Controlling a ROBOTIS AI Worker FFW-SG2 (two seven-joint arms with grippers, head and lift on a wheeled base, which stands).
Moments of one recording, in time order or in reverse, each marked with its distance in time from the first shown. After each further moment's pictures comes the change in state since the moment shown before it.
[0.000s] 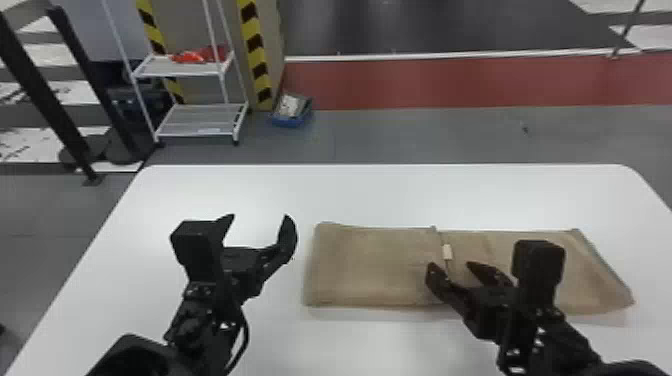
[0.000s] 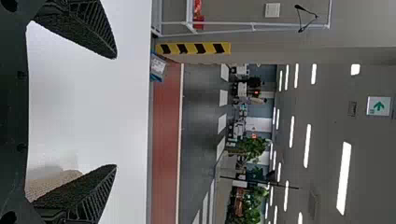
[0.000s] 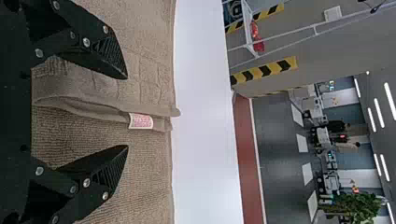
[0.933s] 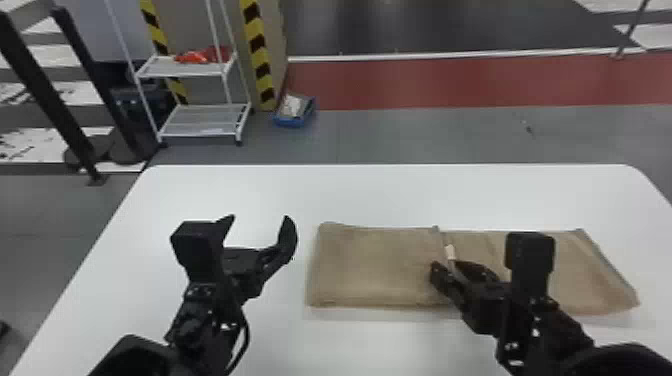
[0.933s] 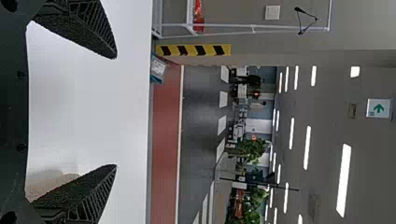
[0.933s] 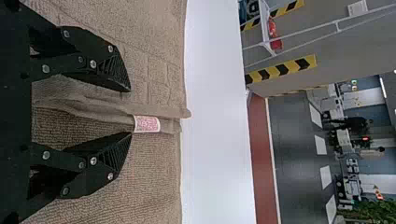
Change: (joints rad) left arm 0.005 0.002 0.009 0.002 0.004 -0.003 -0.001; right arm -0.052 0.006 0.009 0.014 0.001 0.100 -0.004
